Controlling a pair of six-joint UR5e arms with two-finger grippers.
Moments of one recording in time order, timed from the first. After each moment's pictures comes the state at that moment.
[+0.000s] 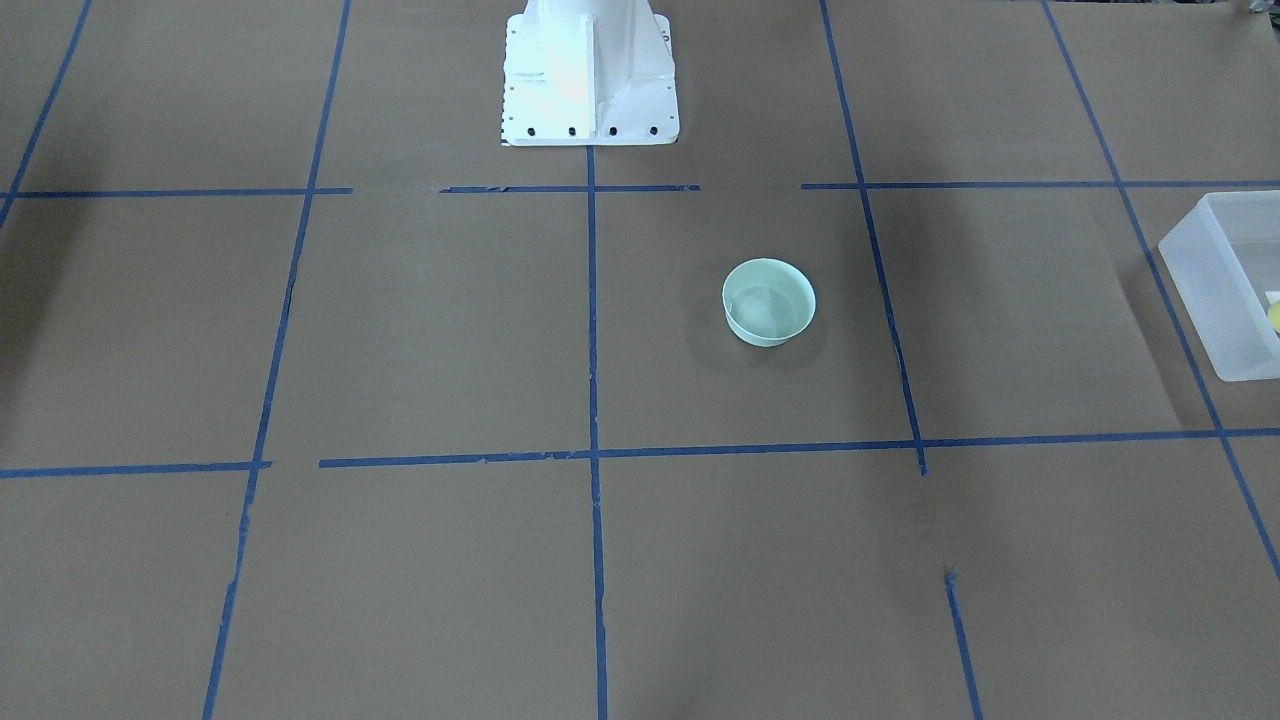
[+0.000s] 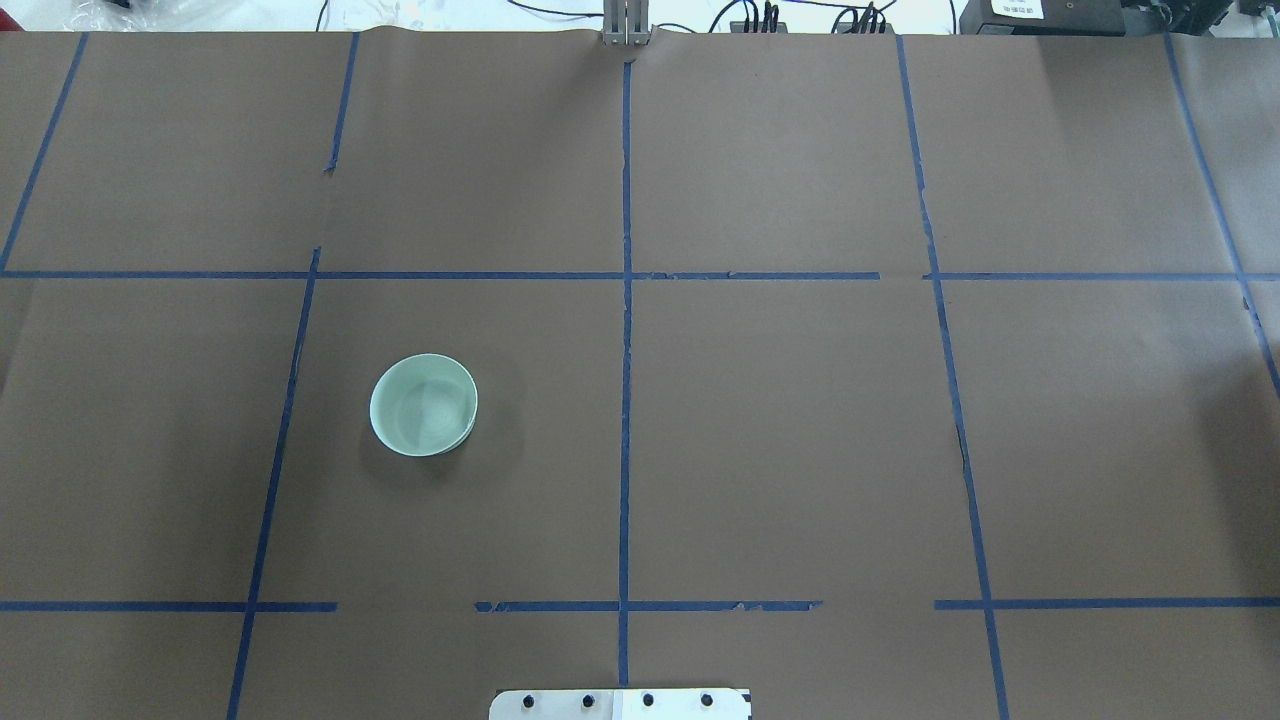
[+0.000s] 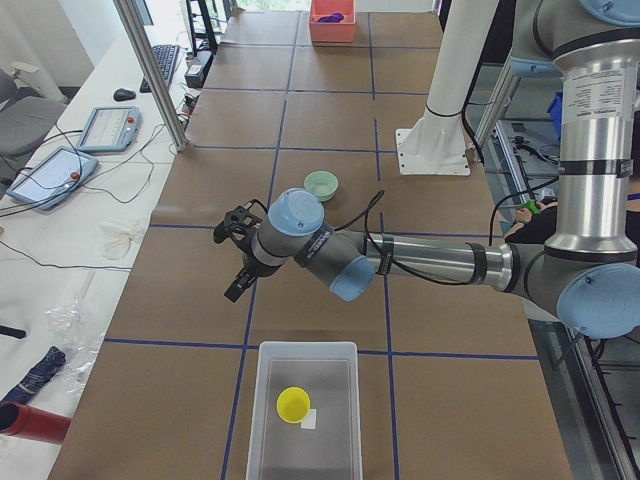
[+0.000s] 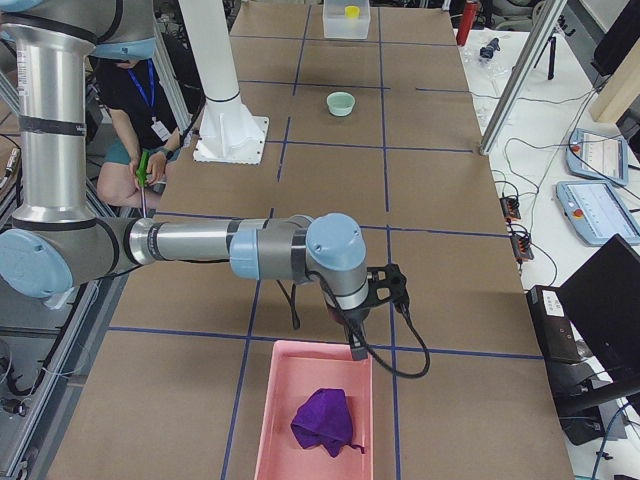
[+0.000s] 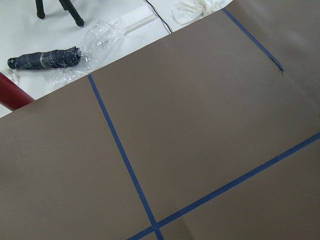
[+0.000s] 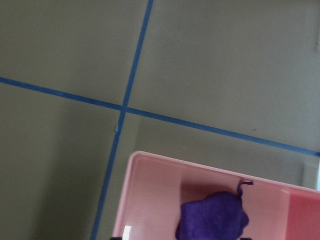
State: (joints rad) left arm -1.49 -1.52 -1.75 -2.18 -2.30 -0.15; right arm 1.70 -1.65 1.81 -1.60 2.29 -0.19
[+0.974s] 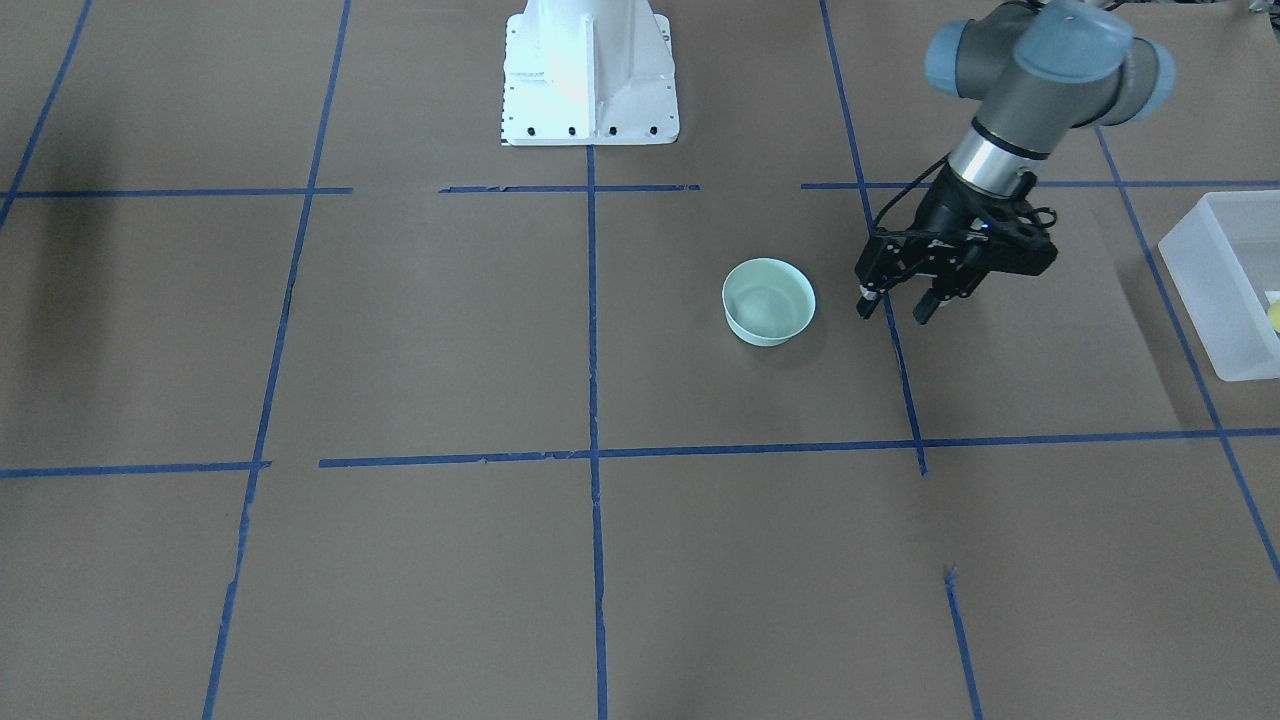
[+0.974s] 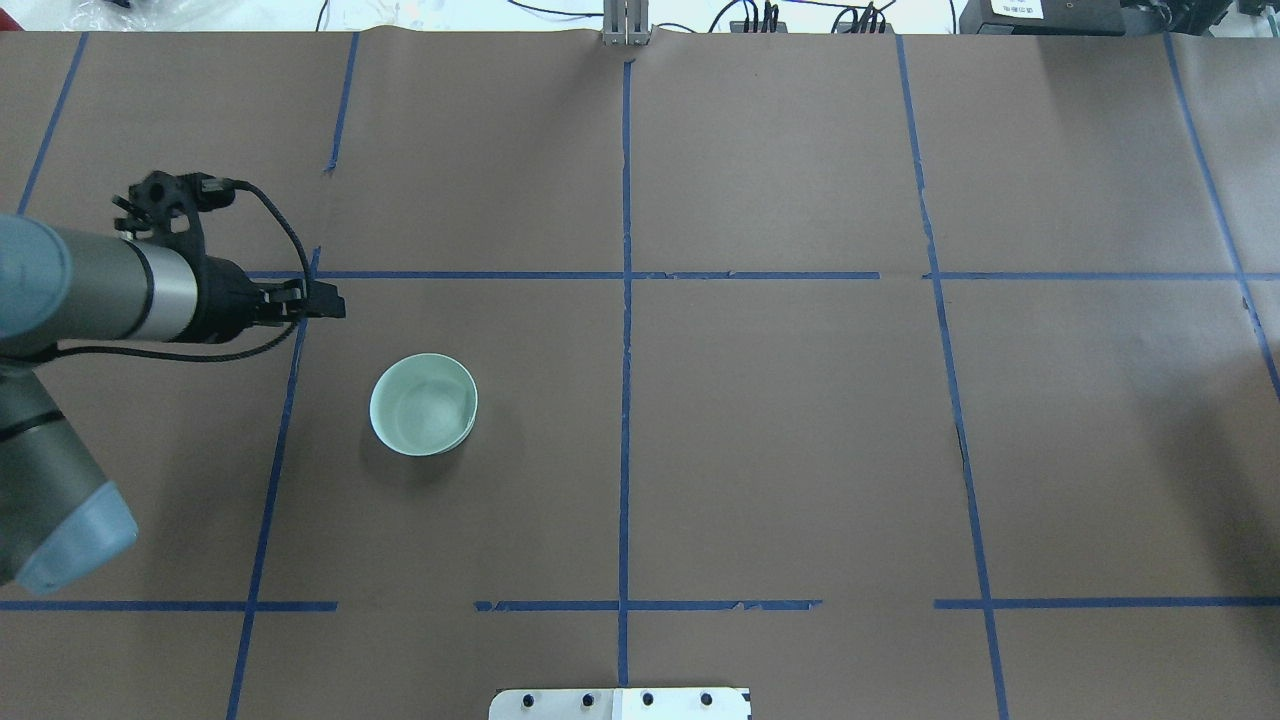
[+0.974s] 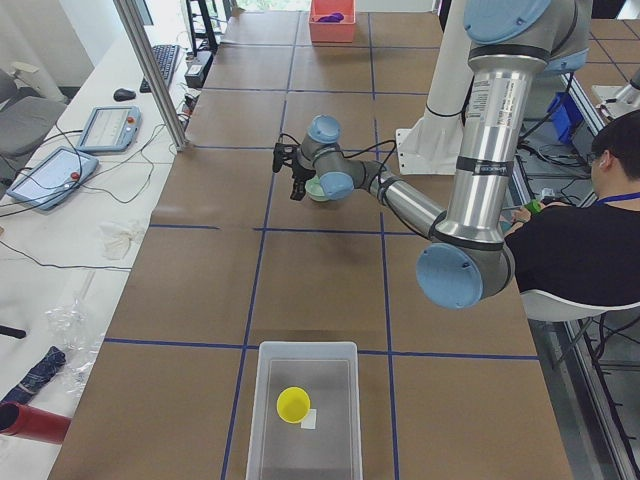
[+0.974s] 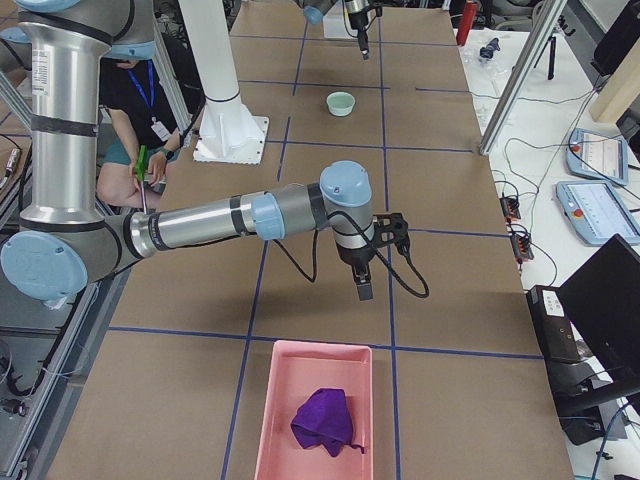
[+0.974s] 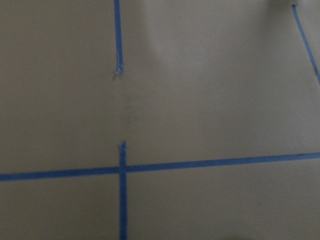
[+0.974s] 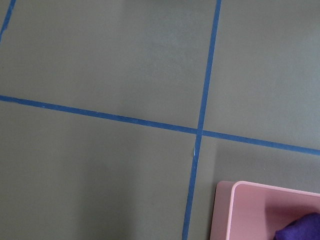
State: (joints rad) left arm -0.69 -1.72 -1.89 -2.15 -1.80 -1.27; right arm 1.55 -1.69 1.92 -1.53 2.29 0.04
